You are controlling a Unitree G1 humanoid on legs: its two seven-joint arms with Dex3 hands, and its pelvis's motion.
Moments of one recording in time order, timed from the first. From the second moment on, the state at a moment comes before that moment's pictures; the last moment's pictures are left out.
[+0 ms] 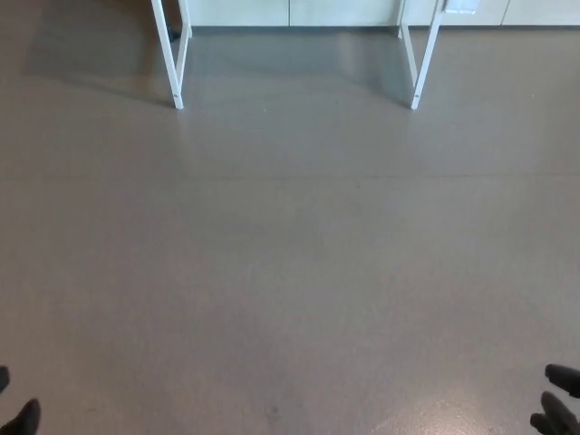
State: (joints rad) left_arm 0.23 0.28 0.37 0.36 -0.20 0.11 -0.18; right_arm 0.03 -0.27 -0.29 0.74 0.09 -0.09 0.20
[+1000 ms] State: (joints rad) left_arm 0.53 0.27 0.33 0.40 -0.24 0.07 -0.29; right_arm 0.31 -0.26 -0.28 0.92 0.12 -0.32 0.29
